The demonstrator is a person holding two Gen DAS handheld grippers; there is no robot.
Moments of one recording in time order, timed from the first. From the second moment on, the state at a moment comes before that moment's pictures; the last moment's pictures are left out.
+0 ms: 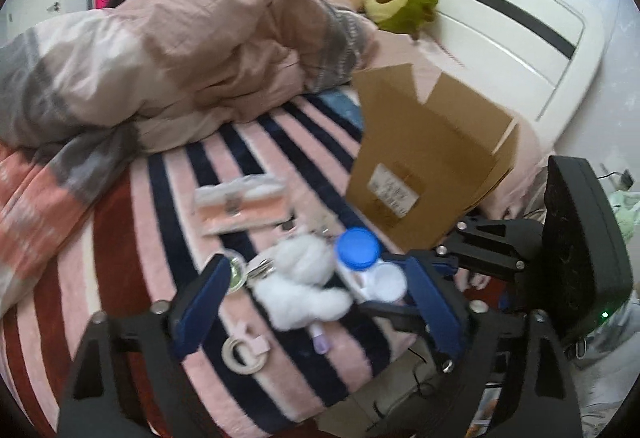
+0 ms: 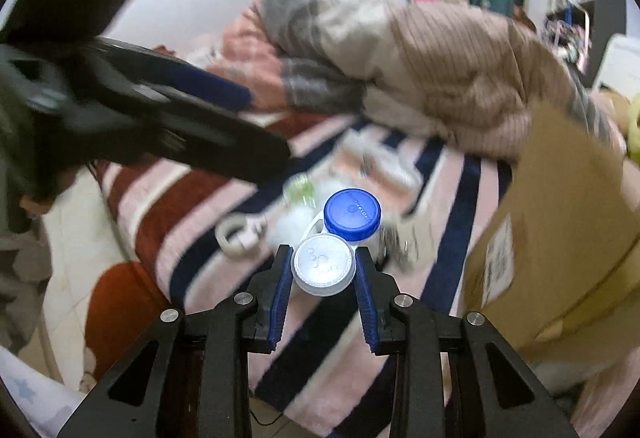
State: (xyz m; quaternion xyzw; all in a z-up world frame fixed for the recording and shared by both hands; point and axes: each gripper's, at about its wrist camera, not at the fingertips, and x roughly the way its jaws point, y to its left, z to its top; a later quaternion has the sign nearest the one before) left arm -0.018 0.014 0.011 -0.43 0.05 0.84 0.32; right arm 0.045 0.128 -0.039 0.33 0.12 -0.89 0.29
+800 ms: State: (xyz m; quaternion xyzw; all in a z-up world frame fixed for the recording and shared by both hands) left arm -0.053 0.164 0.077 -0.44 0.06 0.80 0.40; right arm 0.013 0.251 0.039 0.30 0.05 -0.90 0.30
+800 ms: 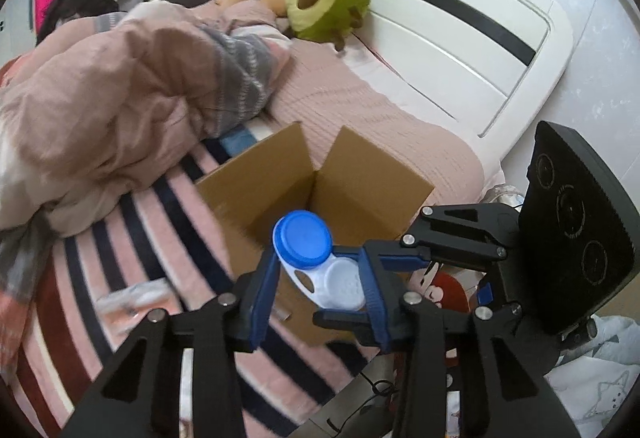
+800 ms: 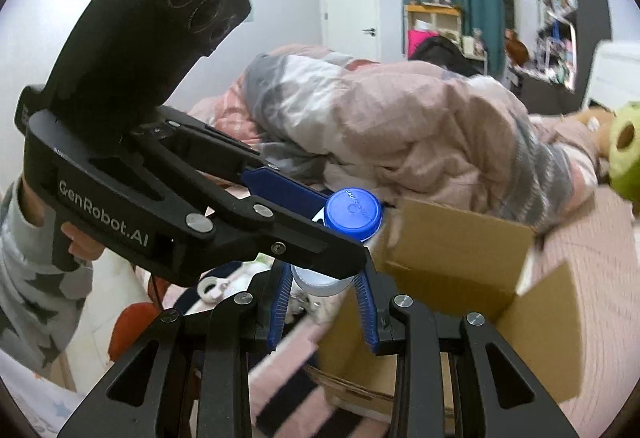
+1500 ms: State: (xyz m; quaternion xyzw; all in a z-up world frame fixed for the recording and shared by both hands) left arm -0.104 0.243 0.031 -0.52 0.10 0.76 0.37; right arm -0.046 0.308 -0.009 0.43 0.01 -0.86 0.29
